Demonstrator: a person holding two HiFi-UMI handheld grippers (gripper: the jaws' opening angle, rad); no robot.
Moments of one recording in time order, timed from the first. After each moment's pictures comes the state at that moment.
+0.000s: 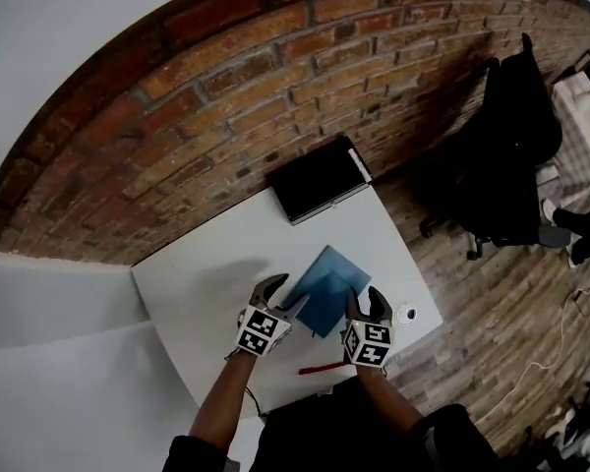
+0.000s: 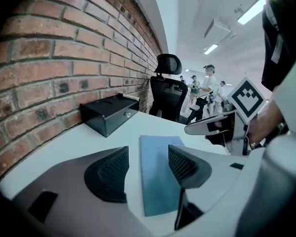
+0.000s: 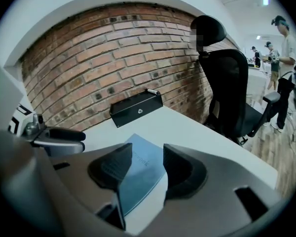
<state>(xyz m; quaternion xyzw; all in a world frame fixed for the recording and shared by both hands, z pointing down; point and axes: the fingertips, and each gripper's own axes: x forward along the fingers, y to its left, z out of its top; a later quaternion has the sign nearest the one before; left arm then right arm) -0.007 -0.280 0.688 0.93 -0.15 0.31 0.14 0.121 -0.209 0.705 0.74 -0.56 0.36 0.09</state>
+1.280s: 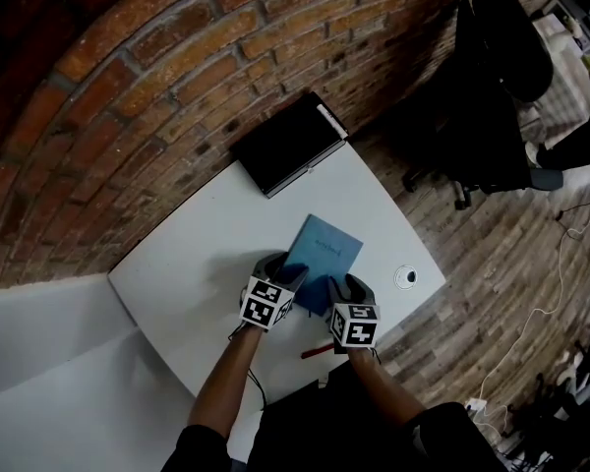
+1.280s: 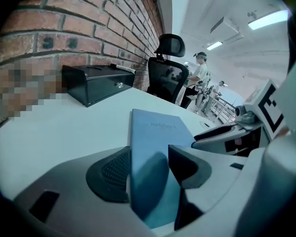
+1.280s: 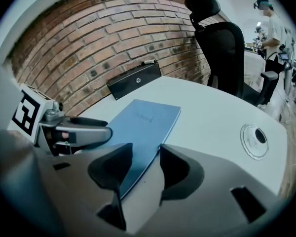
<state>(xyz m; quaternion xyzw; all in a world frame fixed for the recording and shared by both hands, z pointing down) 0.013 -0.262 0.774 0.90 -0.10 0.37 0.20 0.074 -0.176 0.780 0.70 -0.53 0.45 0.12</state>
